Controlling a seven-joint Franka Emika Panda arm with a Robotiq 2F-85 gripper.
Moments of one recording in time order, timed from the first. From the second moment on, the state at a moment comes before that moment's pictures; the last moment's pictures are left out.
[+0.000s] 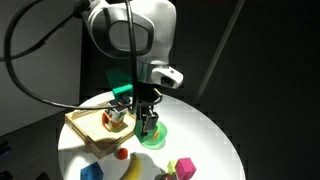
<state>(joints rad) -0.34 0.13 -0.34 -2.20 -0.01 2.40 0.08</state>
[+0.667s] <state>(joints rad) -0.33 0.12 -0.34 -2.22 -0.01 2.40 0.09</state>
